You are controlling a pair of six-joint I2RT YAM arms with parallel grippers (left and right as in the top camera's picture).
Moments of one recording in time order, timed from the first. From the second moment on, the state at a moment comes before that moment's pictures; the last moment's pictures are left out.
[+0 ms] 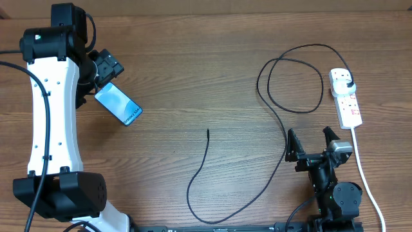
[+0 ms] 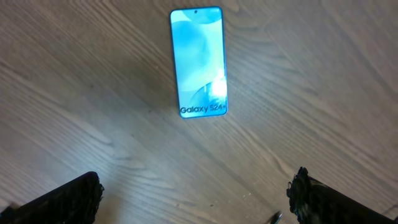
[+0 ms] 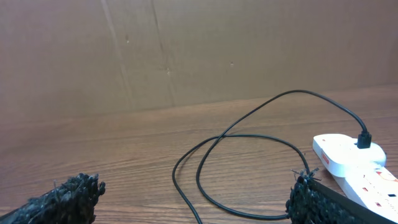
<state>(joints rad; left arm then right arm) 0.10 1.80 1.95 -1.49 -0.07 -0.68 0.05 0.01 0.02 -0.03 -0.06 0.16</state>
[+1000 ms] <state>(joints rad) 0.10 1.93 1.95 -1.45 -0.07 -0.68 0.05 0.01 0.02 -0.03 -0.06 0.16</state>
